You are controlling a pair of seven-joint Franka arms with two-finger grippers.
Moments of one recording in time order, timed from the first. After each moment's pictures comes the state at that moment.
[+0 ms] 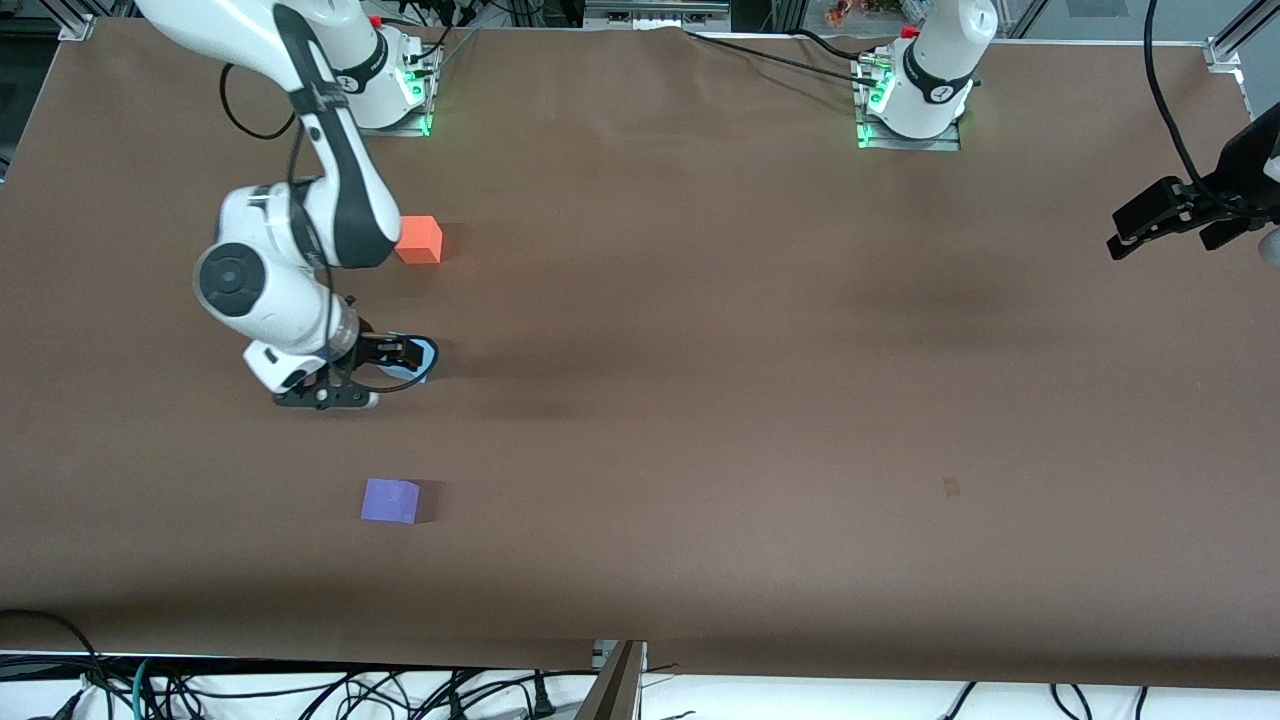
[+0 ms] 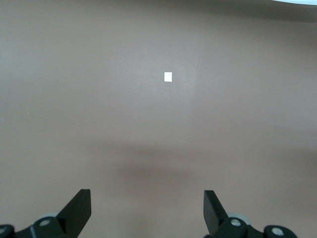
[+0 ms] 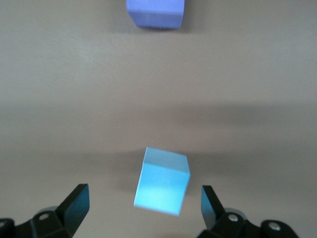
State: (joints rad) left arm -0.08 0.04 0.06 -1.45 0.00 1.51 -0.16; right arm 0.51 0.37 -0.32 -1.83 0.17 2.10 0.10
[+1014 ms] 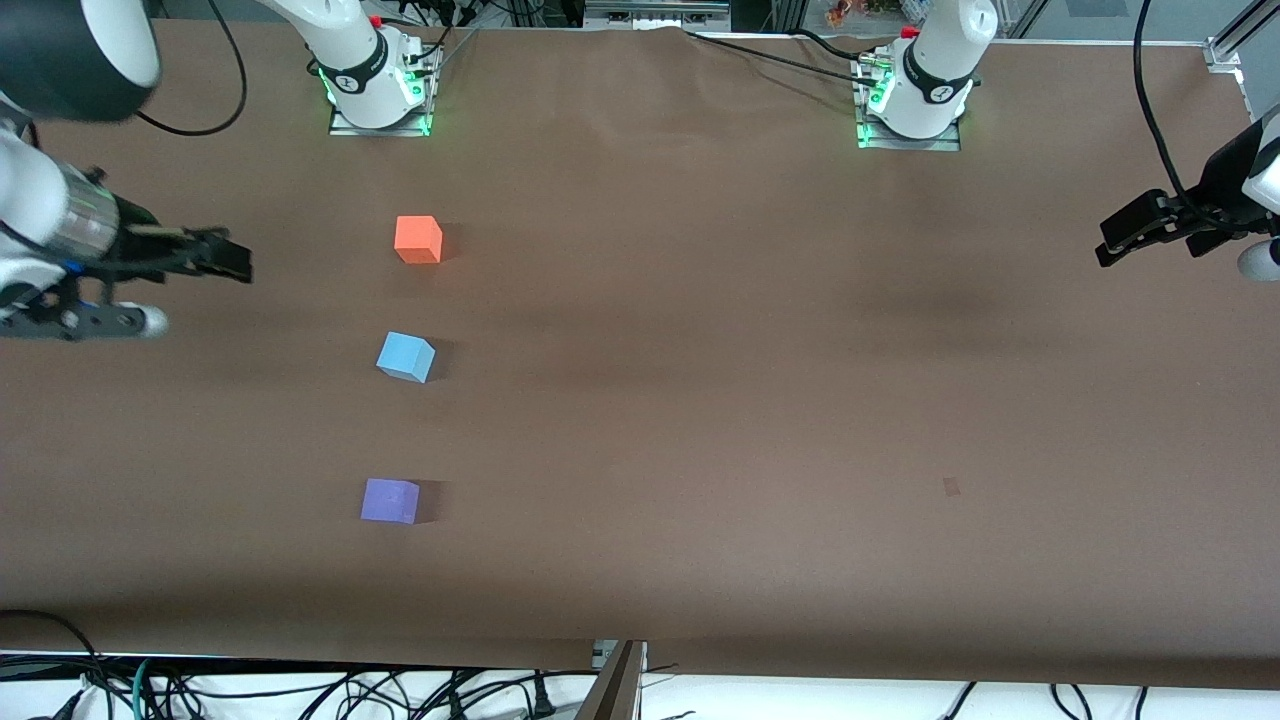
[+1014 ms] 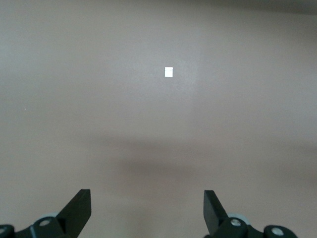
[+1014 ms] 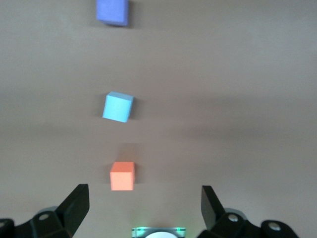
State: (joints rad) left arm -0.08 0.05 0.05 -1.48 0.00 1.51 -0.17; right arm 0.24 0.21 -0.16 -1.35 -0.03 1.39 0.06
